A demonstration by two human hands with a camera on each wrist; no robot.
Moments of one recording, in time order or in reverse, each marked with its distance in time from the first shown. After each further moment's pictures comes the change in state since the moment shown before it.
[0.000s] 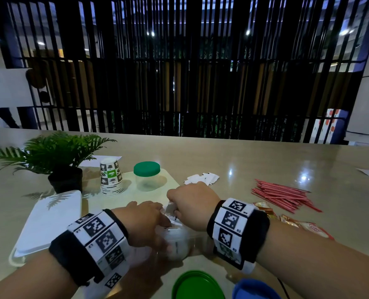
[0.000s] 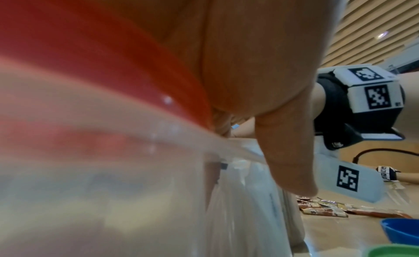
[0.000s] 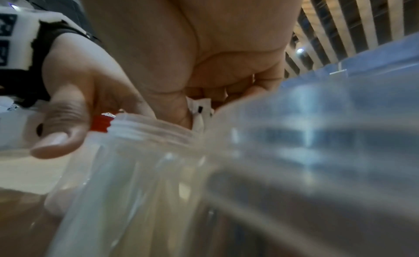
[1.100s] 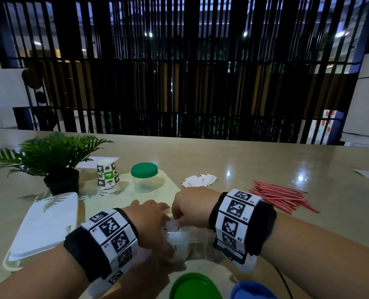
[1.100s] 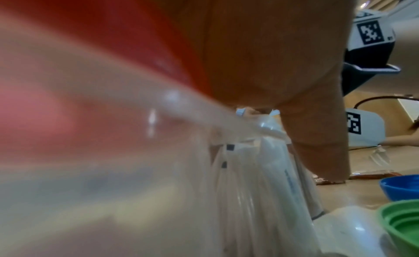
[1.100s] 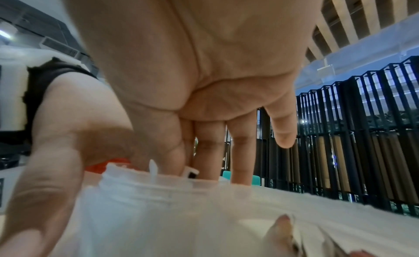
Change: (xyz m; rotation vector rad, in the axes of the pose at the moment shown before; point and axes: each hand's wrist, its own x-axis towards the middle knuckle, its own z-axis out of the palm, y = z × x) left_hand 0.001 0.018 -0.012 -0.047 0.022 -0.050; right_hand 0.001 0.006 -0.017 0.133 -0.321 0.036
